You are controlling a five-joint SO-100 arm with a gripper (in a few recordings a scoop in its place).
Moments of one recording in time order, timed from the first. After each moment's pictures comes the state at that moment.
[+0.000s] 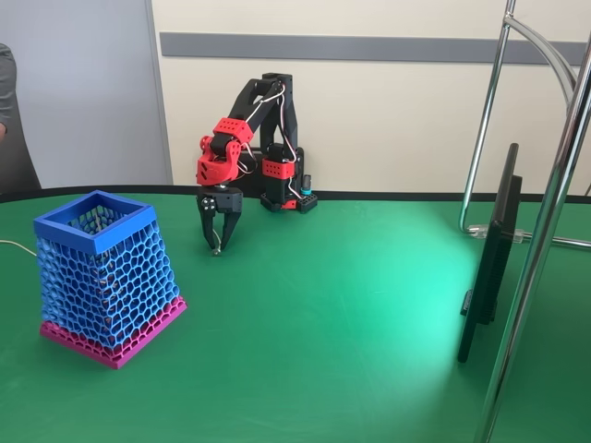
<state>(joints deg) 33.8 88.3 119.6 47.3 34.6</state>
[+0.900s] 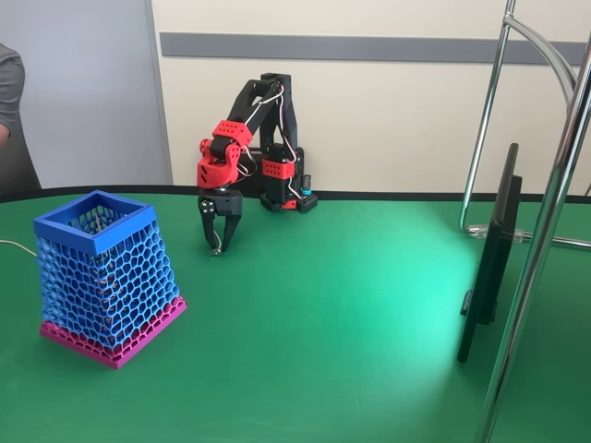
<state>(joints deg) 33.8 85.7 118.8 47.5 39.8</state>
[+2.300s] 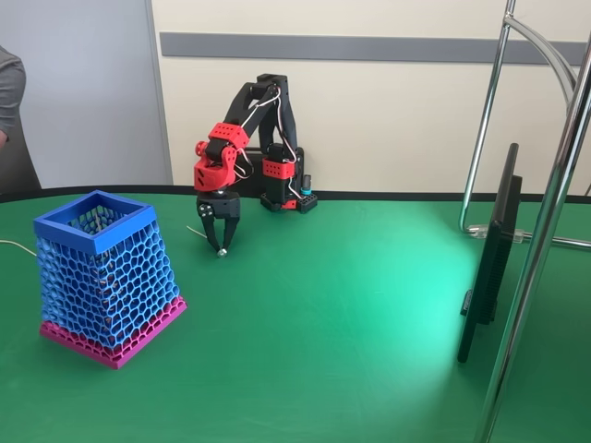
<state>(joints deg) 32.4 81.7 113.5 51.2 39.4</state>
